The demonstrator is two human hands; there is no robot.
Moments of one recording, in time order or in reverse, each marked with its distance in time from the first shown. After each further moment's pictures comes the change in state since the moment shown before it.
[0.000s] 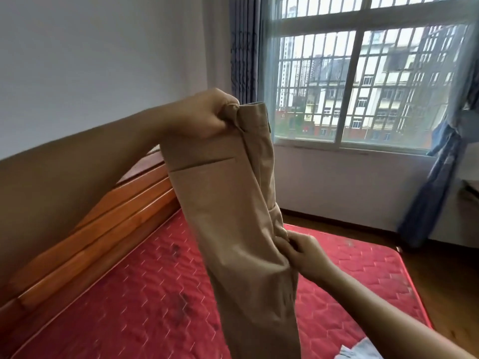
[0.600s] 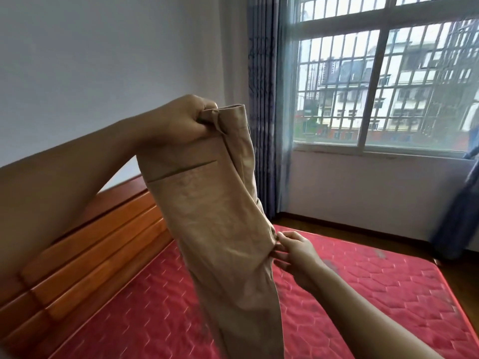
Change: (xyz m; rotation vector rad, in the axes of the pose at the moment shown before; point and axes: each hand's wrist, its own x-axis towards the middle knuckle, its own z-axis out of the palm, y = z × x) left_hand -0.049 -0.106 -0.045 0.079 0.098 -0.101; right_hand 0.083 -0.041 0.102 0.926 0.073 0.654
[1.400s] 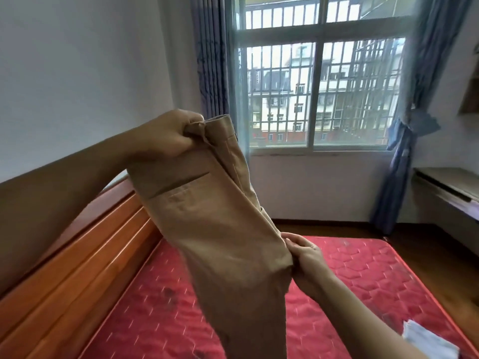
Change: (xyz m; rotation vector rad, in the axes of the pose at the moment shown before) left_hand 0.050 -0.187 0.010 -0.159 -0.044 0.243; right_hand 0.074 0.013 0.095 0.201 0.268 -0.155
